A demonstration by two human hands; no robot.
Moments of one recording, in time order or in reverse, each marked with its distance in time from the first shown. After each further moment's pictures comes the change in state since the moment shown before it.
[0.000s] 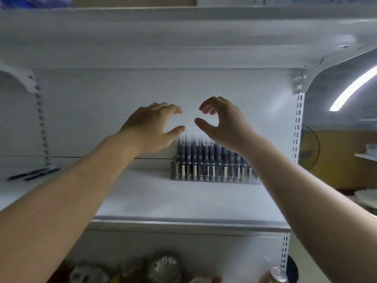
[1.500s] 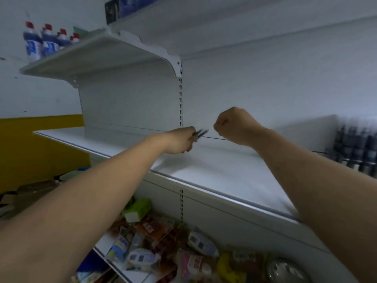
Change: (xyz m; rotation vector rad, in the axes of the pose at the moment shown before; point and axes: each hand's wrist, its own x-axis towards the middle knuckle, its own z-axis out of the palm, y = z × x) left_hand -0.162 -0.272 -0.024 -0.099 -0.515 -0.667; right_hand 0.085 -0.216 0.248 0.359 -0.432 -0.047
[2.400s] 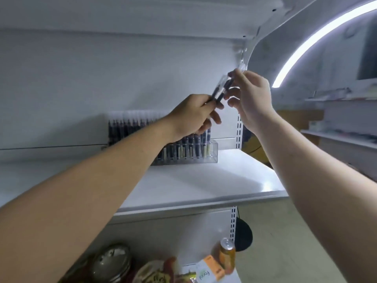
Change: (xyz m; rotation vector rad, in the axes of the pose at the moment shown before) left_hand -0.037 0.517 0.118 -0.930 -0.198 0.779; right_hand -0.301 0.199 -0.346 0.645 0.883 0.284
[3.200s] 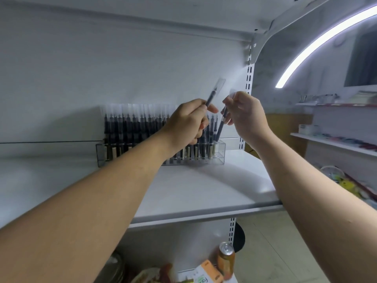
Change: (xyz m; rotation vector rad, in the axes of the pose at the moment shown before) left_hand -0.015 -0.044 -0.011 -0.148 0.059 0.040; right_hand -0.008 0.059 0.000 -0.714 -0.045 -0.154
